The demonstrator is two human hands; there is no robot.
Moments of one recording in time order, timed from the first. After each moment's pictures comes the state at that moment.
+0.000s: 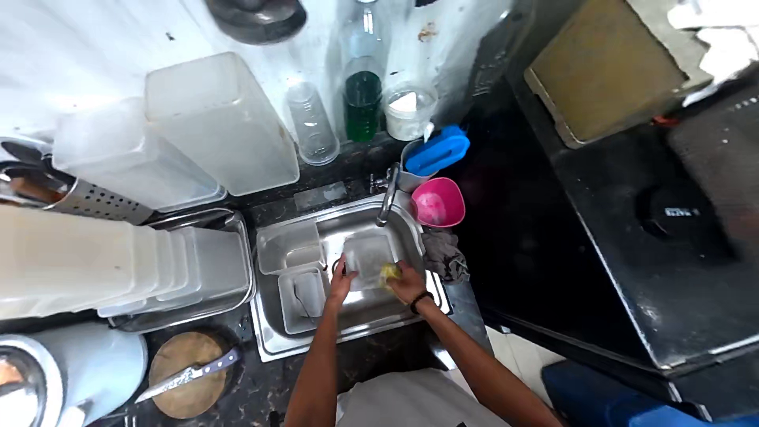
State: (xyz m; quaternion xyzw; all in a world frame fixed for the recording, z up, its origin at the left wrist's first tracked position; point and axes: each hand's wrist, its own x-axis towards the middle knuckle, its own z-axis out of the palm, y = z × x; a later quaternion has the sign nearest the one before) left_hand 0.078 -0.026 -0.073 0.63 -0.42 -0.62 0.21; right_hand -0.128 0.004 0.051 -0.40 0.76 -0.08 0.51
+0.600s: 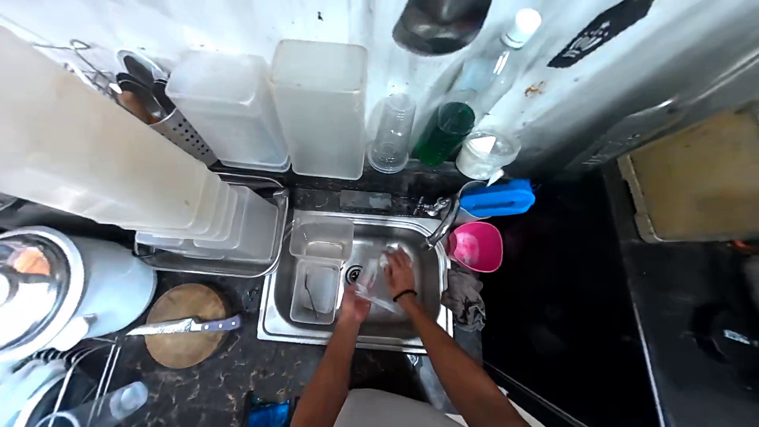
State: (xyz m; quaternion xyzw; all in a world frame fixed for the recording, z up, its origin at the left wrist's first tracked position) left_hand 0.053 0.008 -0.050 0.48 0.19 -0.70 0.50; right_hand -0.093 -0.054 -0.053 -0.70 0.65 -0.08 0.28
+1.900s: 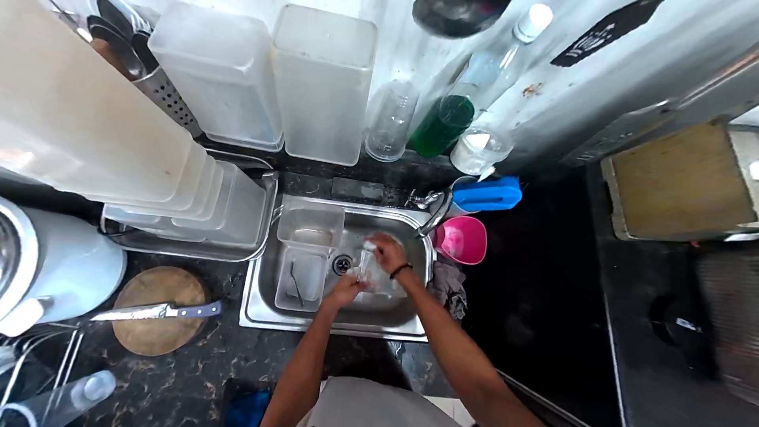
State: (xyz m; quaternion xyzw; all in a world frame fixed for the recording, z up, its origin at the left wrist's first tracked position) left_hand 0.079 -0.002 -0.010 0.52 -0.45 -0.70 0.19; right_hand -0.099 -0.102 0.008 -0.71 0.58 -0.01 0.40
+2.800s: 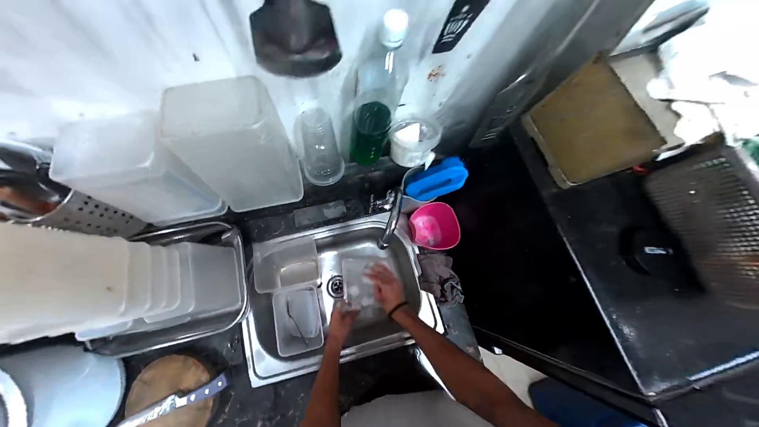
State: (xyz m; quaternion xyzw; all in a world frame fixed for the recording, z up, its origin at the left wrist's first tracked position) left_hand 0.080 0.033 -0.070 0.60 -0.45 -0.62 0.24; right_hand -0.111 -0.007 -0.058 -0.66 0.66 -0.21 0.30
